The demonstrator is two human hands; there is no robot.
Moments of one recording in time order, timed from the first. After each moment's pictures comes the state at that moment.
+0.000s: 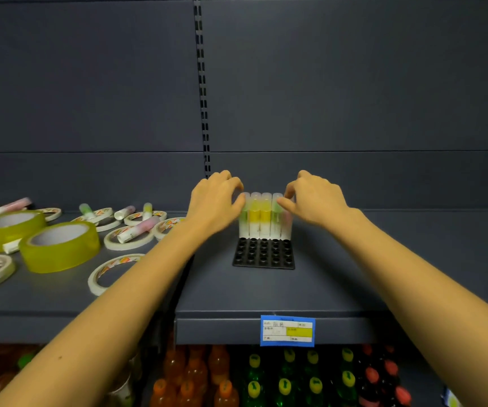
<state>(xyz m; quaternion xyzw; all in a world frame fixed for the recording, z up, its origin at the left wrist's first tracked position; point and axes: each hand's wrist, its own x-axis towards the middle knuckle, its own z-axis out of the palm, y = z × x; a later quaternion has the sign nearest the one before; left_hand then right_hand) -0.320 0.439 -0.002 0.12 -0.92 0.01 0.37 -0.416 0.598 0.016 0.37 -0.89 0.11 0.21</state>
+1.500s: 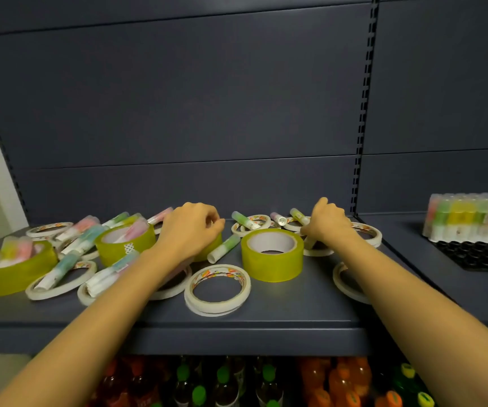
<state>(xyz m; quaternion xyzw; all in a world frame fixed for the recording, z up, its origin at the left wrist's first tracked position) -0.072 0.128 -0.008 0.18 -0.93 0.00 0.32 -0.250 0.292 -0.018 0.19 -0.96 0.20 0.05</state>
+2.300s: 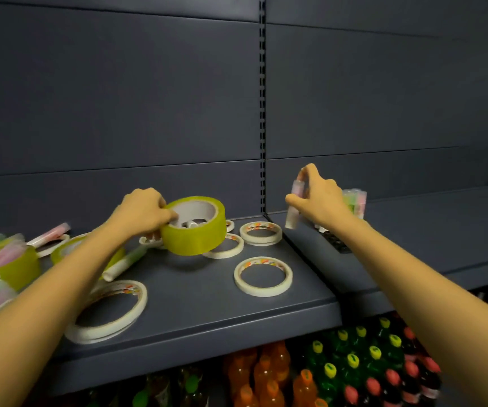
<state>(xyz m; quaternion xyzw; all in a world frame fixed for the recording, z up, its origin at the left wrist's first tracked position) -0.139 0.185 0.030 0.19 -0.96 -0.11 0.19 -0.261 0.447 0.017 0.24 -0.89 0.34 0.21</state>
